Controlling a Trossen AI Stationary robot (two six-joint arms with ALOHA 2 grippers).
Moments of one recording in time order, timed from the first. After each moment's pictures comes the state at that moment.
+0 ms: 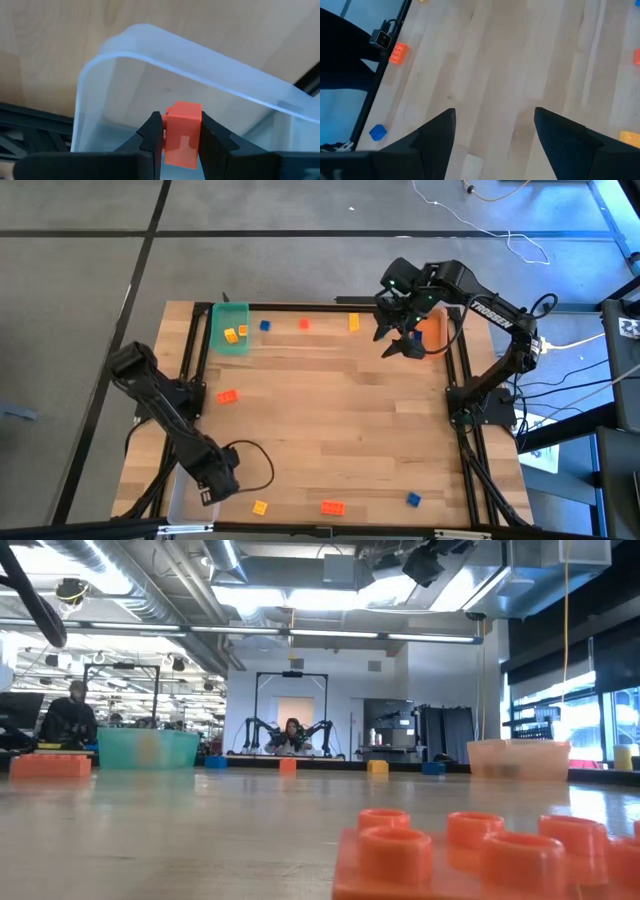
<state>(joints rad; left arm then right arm) -0.87 1.58 0.95 -0.85 0.31 -1.33 -0.46 1.59 1.86 -1.48 -0.54 -0.59</state>
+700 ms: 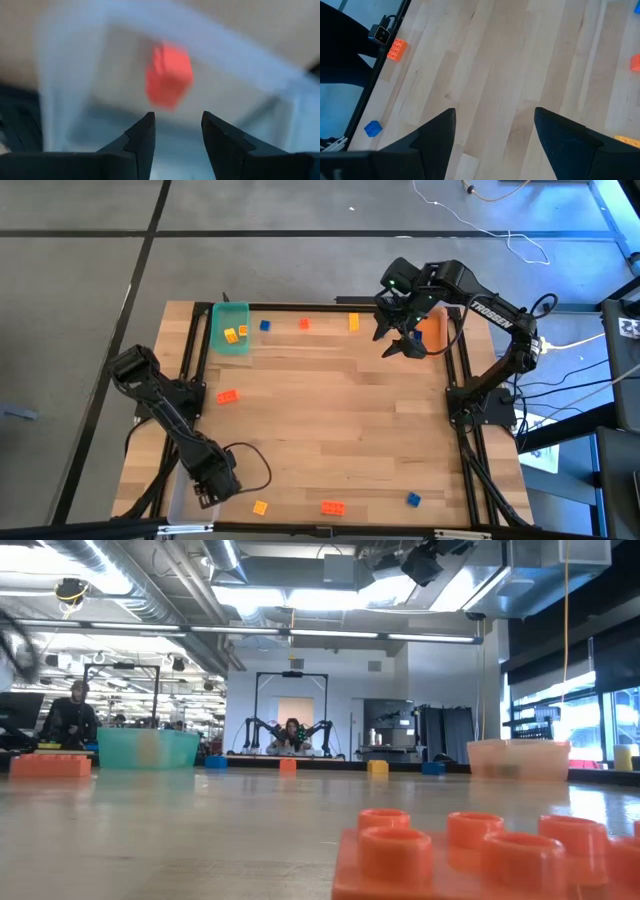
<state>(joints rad) -0.86 1.61 0.95 -0.86 0.48 -1.38 -0.46 1.59 1.86 -1.48 -0.54 -0.63</state>
